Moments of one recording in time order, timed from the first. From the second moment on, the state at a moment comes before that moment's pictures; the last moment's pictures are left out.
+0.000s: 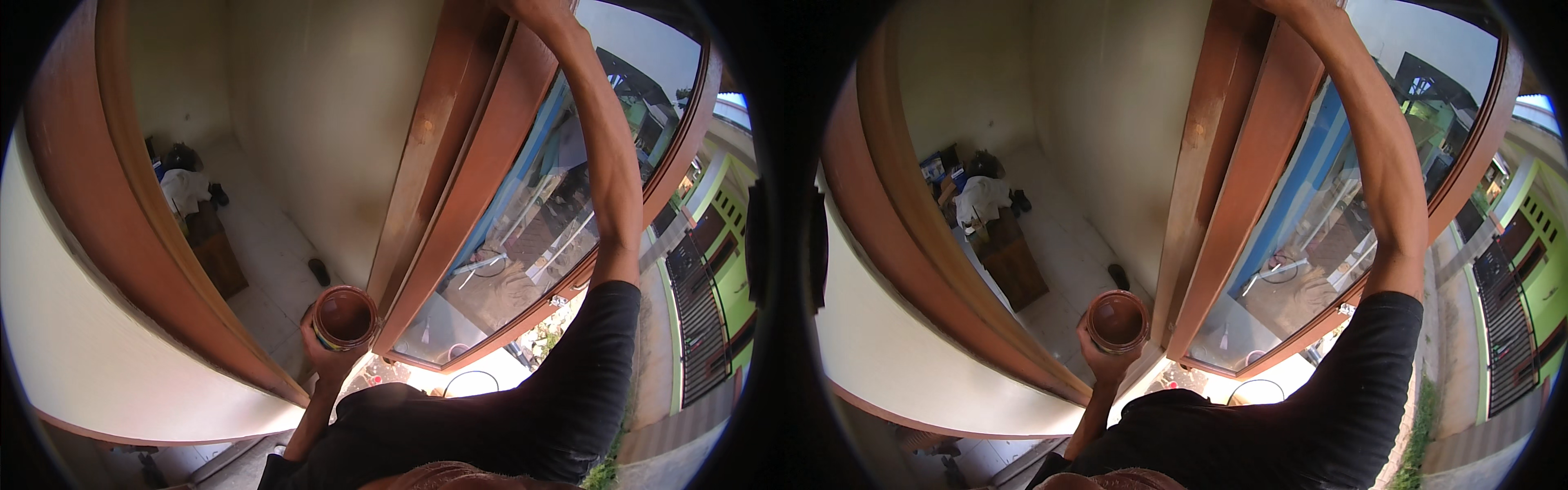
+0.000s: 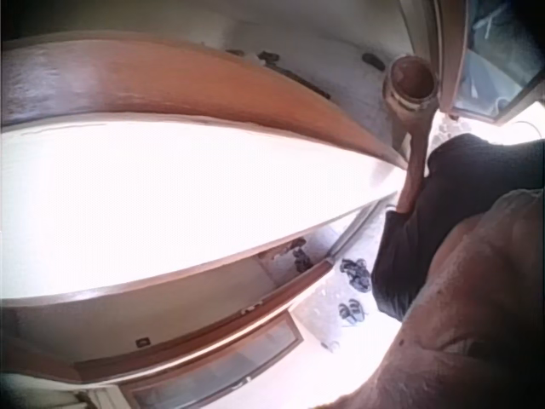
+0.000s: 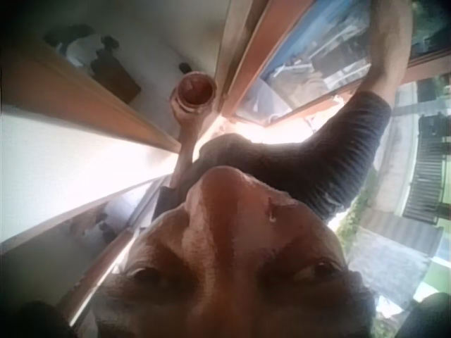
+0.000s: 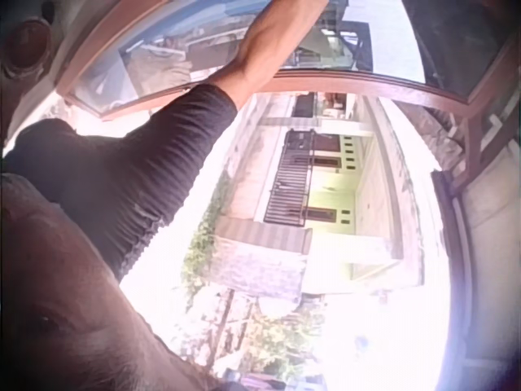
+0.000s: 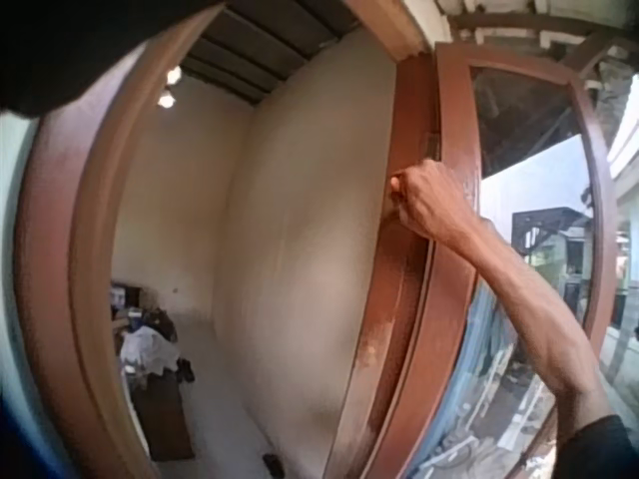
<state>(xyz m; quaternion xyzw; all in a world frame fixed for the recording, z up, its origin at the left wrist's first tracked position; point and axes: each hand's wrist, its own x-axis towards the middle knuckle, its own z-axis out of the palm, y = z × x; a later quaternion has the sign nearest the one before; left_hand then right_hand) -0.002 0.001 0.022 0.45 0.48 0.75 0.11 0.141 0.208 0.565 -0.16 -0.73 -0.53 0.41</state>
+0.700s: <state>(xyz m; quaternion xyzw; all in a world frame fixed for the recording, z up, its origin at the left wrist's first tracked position) -0.002 0.001 0.011 0.44 0.47 0.76 0.08 0.167 0.236 0.500 -0.14 -0.77 -0.52 0.35</state>
